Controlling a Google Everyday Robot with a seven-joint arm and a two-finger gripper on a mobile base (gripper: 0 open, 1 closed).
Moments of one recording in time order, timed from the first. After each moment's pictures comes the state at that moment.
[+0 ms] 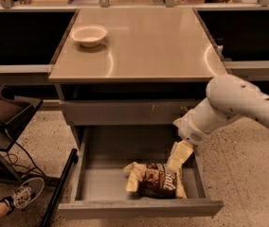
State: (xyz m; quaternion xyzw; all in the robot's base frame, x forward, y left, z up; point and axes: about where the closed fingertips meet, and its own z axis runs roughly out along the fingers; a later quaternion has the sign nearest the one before) arm 0.494 -0.127 0.663 -0.58 0.78 0.18 0.15
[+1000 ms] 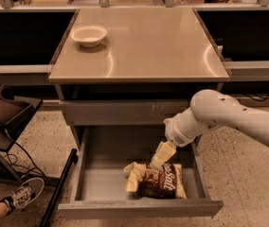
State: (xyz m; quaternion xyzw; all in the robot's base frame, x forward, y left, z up) arm 0.535 -0.092 0.620 -0.55 0.79 0.16 0.22
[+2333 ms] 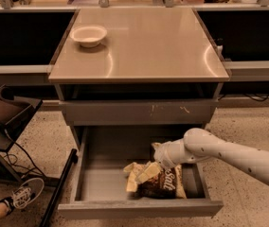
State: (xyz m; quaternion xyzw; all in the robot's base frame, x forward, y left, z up) arm 0.542 -0.046 0.481 -0.47 0.79 0.29 0.27
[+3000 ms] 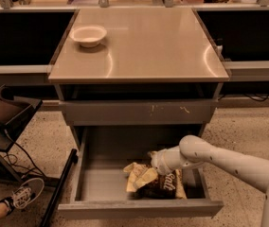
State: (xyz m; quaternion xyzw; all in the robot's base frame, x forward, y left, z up) arm 0.542 -0.035 0.423 -0.45 0.79 0.34 0.25
